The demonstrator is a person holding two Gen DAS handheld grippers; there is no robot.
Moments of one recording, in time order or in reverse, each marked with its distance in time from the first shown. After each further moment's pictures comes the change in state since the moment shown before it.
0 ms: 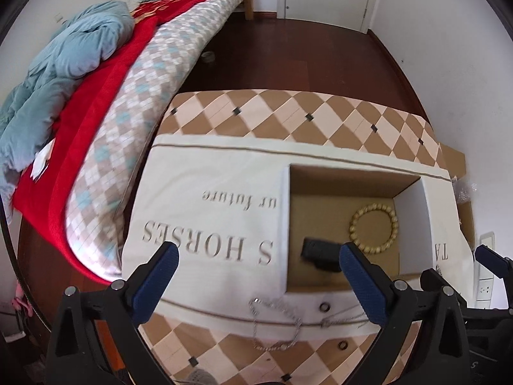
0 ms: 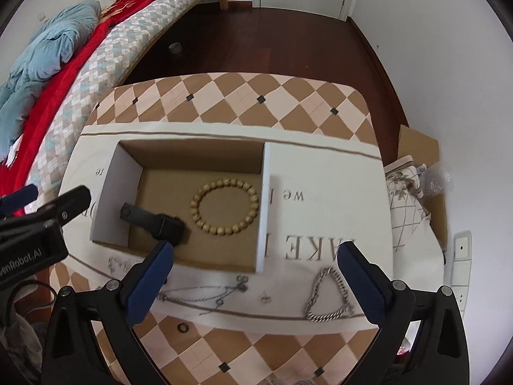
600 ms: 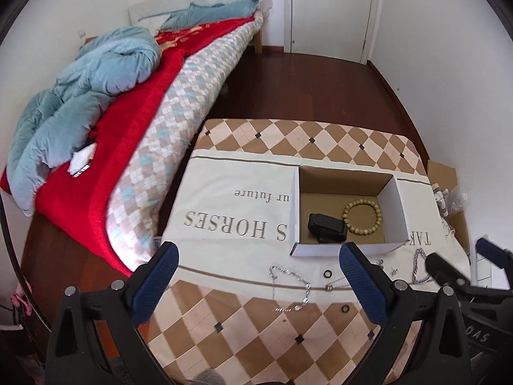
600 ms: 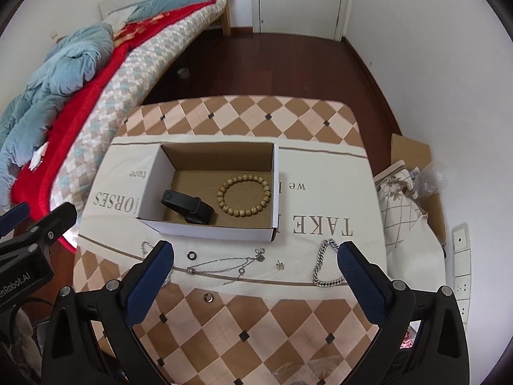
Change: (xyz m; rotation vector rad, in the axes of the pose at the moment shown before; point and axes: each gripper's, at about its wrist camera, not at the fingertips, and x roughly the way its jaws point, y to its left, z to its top) left arm -0.099 0.020 -0.056 -0.009 -0.171 0.037; right arm -0.088 0.012 -0.050 0.019 -0.150 0.010
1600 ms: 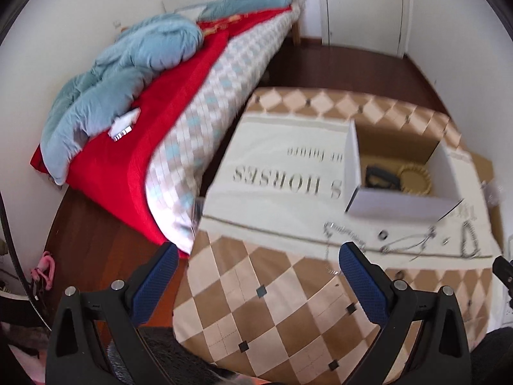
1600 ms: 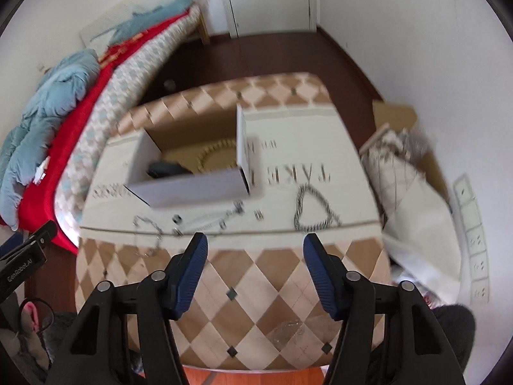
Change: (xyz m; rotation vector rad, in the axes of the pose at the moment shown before) left arm 0.030 0.025 -0.071 -0.046 0.055 0.171; right arm 0.013 -0.051 -0.083 0.167 0.029 0.045
